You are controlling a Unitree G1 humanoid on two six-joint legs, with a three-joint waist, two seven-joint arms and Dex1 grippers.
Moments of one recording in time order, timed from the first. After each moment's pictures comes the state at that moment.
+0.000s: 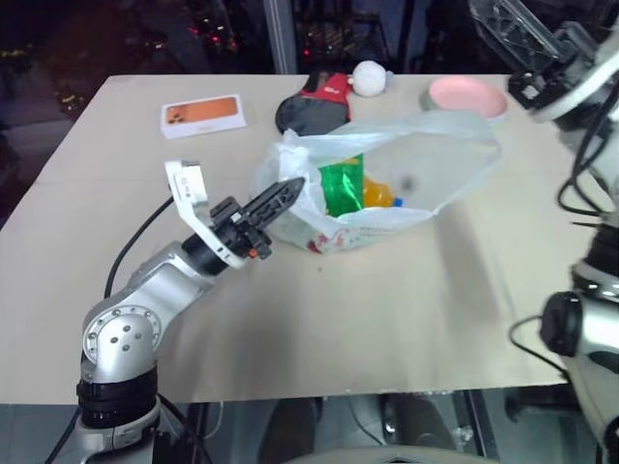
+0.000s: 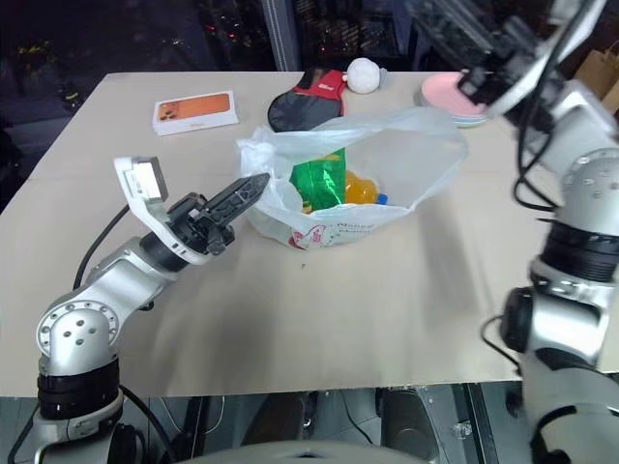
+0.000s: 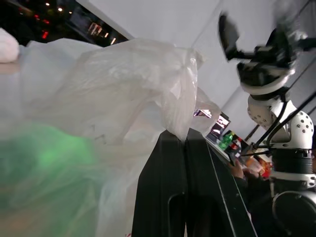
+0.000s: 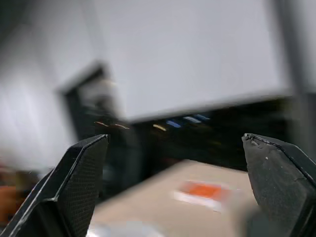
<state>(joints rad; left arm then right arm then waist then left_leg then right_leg) -0.25 0.51 0.26 -0.46 -1.32 0.73 -0.39 -0.90 -0.70 -0.31 0.05 0.93 0.80 0.68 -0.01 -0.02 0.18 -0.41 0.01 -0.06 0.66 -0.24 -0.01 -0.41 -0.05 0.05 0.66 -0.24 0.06</state>
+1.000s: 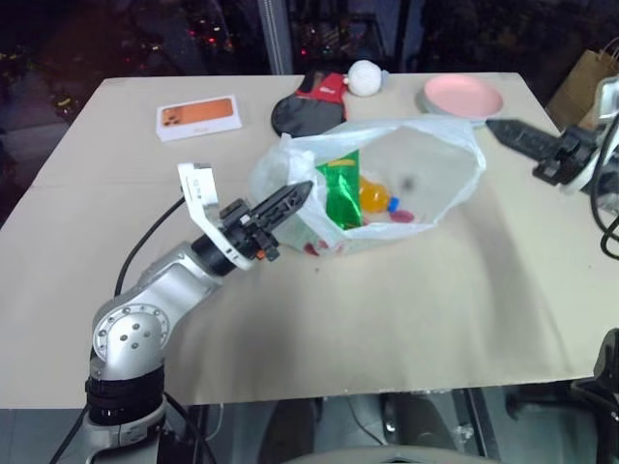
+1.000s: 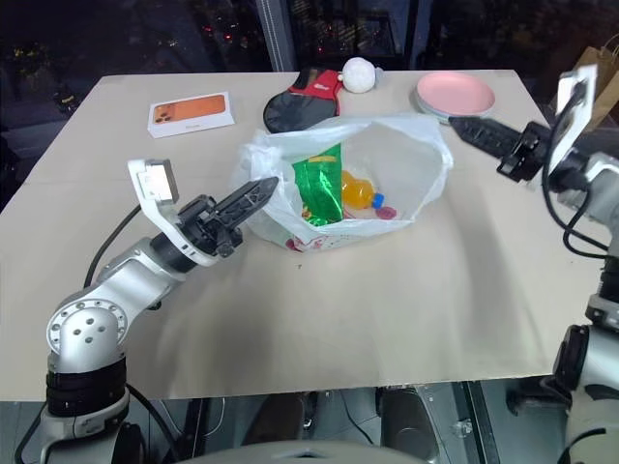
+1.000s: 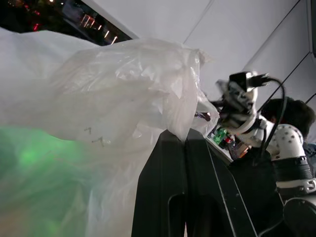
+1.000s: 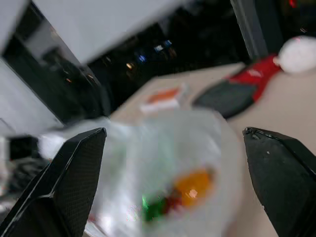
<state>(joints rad) -0.26 0.50 0.23 -0.45 -1.30 0.73 -0.40 -0.76 -0.73 -0.42 0.13 1.02 1.06 0.78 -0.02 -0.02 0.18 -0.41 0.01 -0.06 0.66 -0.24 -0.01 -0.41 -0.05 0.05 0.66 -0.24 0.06</state>
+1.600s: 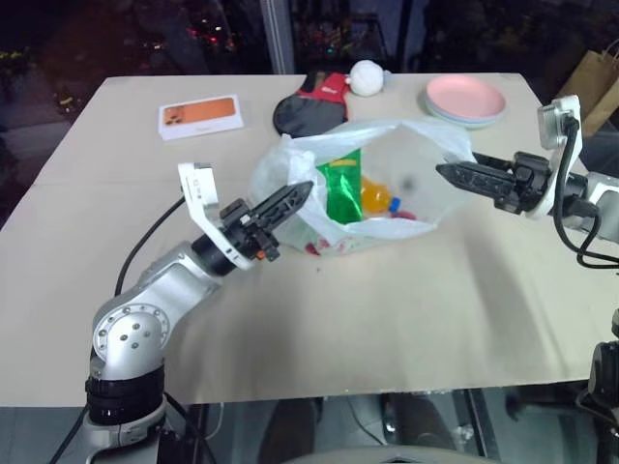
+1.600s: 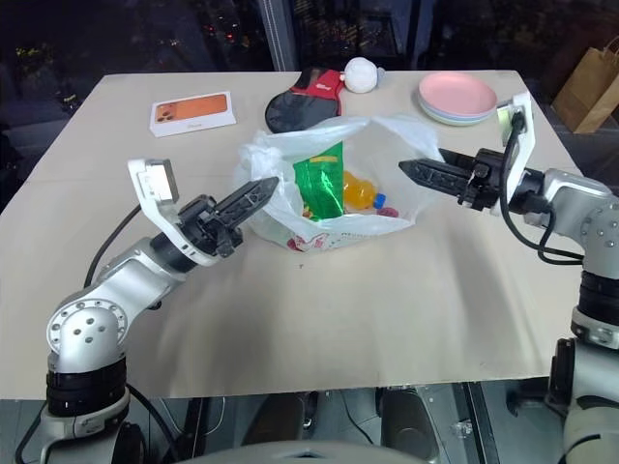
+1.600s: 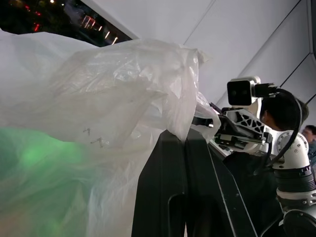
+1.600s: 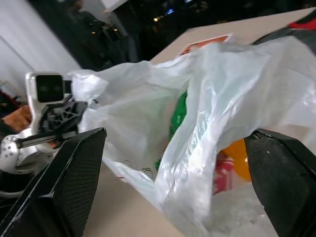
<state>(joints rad) -0.26 0.50 0.23 -0.45 -1.30 0.73 -0.40 -0.68 -0.70 -0.28 -0.09 1.07 1.12 0.76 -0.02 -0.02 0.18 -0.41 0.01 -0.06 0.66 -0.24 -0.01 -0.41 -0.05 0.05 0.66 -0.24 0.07</state>
